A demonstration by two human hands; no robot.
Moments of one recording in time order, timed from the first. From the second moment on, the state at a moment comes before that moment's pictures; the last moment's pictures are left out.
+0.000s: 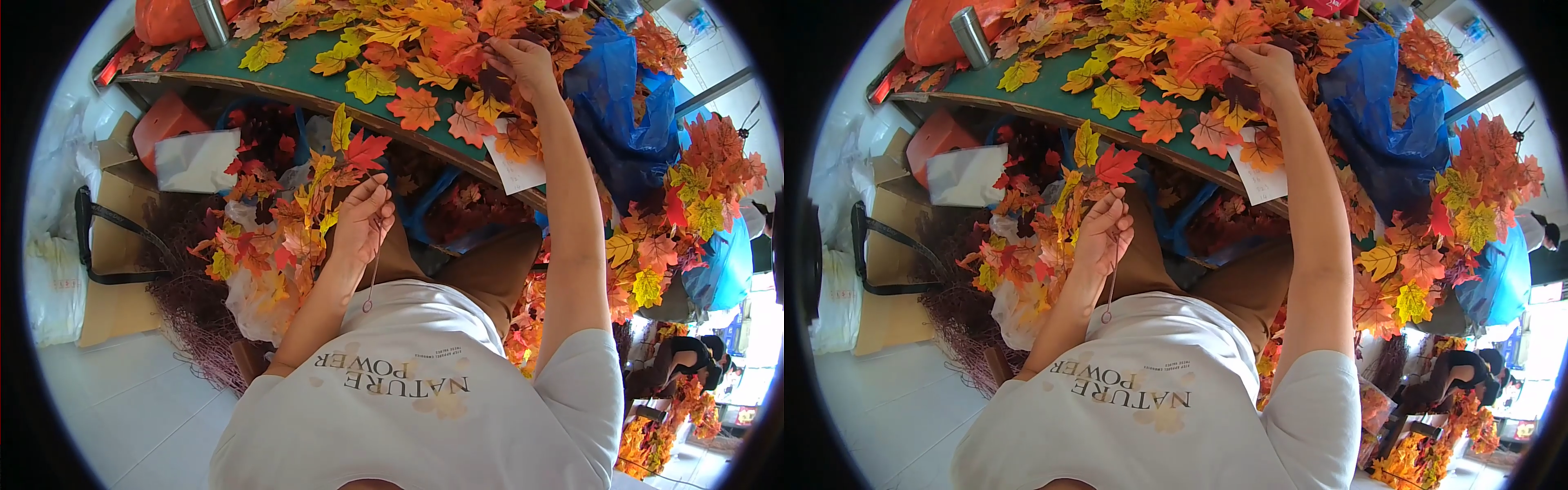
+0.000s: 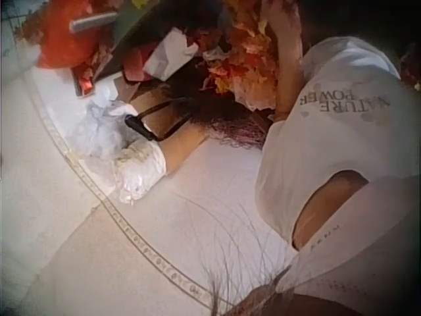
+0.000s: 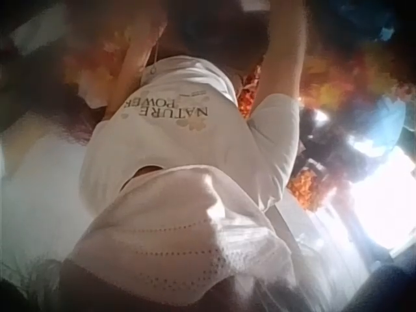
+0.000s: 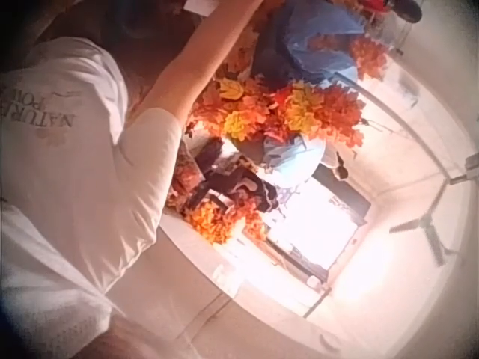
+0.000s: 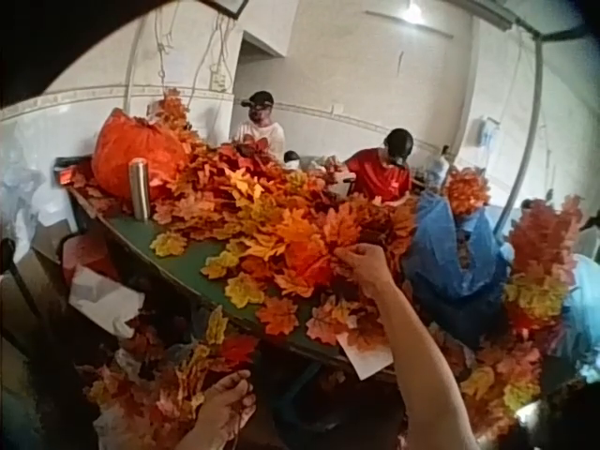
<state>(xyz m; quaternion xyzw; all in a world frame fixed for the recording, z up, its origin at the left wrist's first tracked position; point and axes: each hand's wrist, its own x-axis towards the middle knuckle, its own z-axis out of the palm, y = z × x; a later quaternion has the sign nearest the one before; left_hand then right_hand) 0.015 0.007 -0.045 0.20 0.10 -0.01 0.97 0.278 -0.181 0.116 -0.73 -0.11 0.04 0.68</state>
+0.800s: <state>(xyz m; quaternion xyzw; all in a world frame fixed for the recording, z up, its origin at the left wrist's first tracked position) 0.017 -0.025 -0.033 0.30 0.02 0.10 0.95 0.064 -0.123 0.016 -0.78 -0.13 -0.21 0.57</state>
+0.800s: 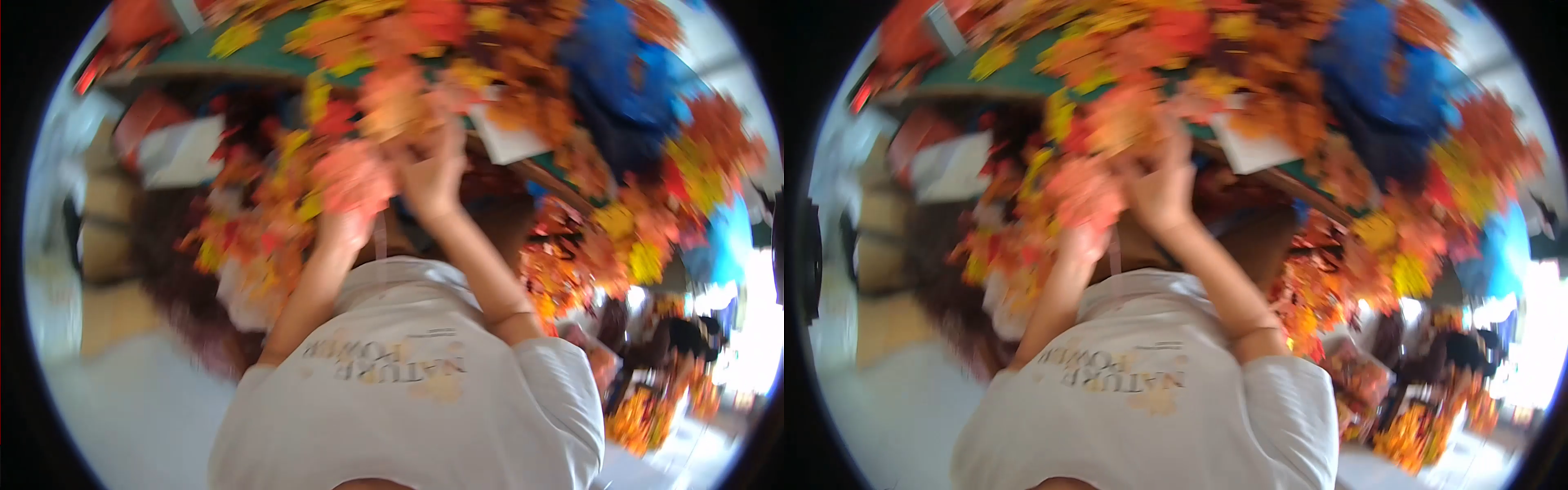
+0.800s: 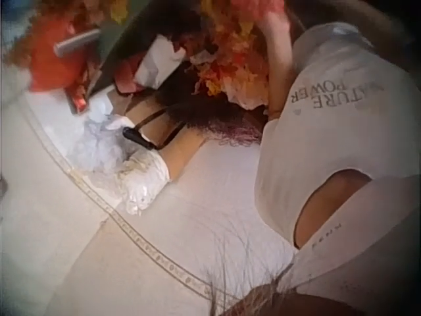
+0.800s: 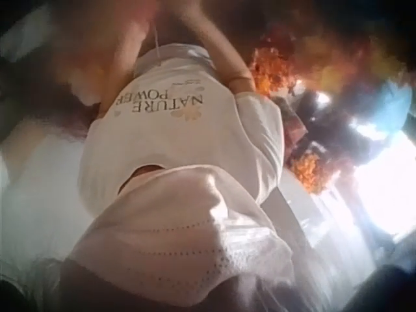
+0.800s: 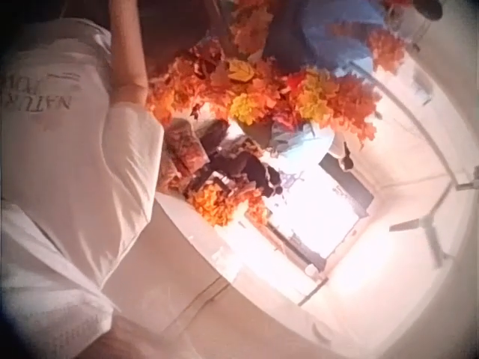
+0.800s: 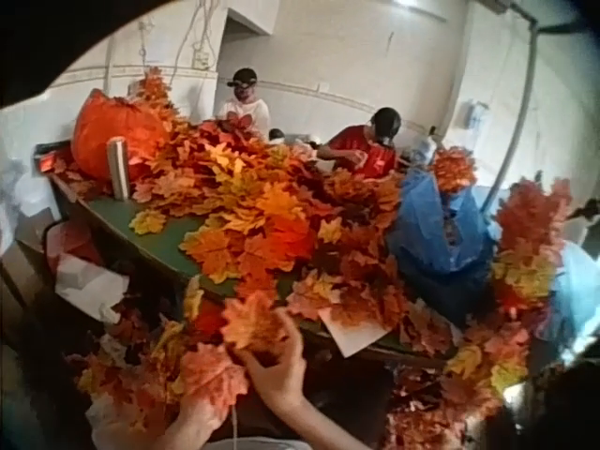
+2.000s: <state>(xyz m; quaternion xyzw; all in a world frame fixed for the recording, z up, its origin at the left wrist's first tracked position) 0.008 -0.011 -0.043 0.38 0.05 0.01 0.92 0.039 -0.132 -0.020 -0.52 -0.09 0.03 0.85</state>
